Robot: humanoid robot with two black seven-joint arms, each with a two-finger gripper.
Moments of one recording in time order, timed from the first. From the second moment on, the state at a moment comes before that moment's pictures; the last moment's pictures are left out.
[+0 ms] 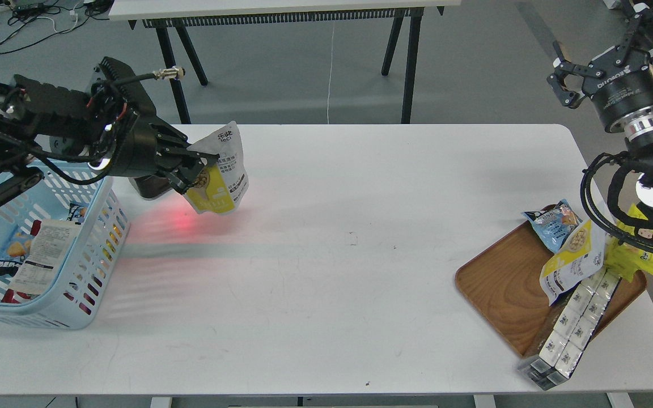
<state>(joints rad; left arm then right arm) -1.10 0.81 -0.36 -1.33 2.18 -0.49 -0.49 0.87 -0.55 0.51 0.70 0.22 0.49 0.49</state>
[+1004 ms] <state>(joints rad) -1.08 0.76 -0.35 -1.23 2.18 -0.49 -0.49 0.87 -0.54 0.51 0.70 0.22 0.49 0.49</state>
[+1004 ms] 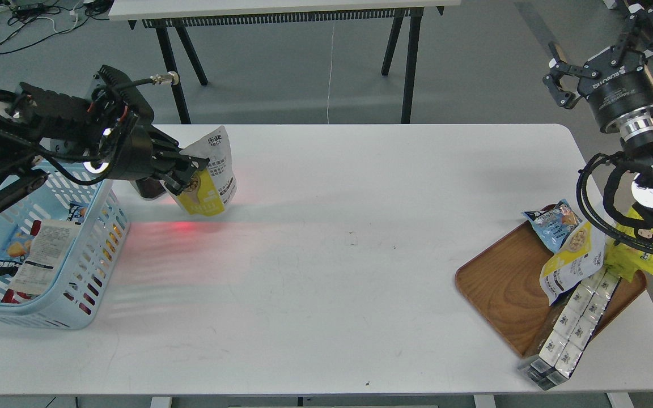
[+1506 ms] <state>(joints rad) -1.08 0.77 -0.35 -1.23 2.18 -0.49 -0.49 0.87 -0.54 0.51 0.70 0.22 0.49 0.49</state>
